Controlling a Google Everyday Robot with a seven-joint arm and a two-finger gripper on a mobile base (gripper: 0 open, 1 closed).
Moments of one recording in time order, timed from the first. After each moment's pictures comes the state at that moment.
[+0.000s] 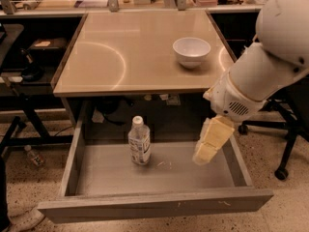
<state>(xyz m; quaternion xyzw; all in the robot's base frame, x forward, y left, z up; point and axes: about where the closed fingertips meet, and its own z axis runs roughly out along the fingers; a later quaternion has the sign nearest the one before) 0.437 -0.116 0.851 -0.58 0.79 0.12 0.16</state>
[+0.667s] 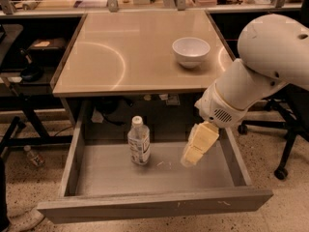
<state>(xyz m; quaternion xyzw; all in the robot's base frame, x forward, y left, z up) 0.449 -0.097 0.813 -0.56 0.80 0.15 0.15</state>
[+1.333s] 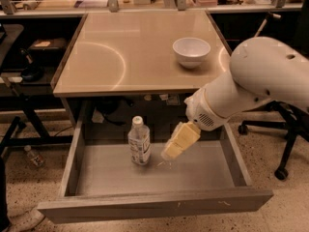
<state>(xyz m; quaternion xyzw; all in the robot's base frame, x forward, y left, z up) 0.475 -0.065 0.800 -0.53 0.80 0.16 0.24</state>
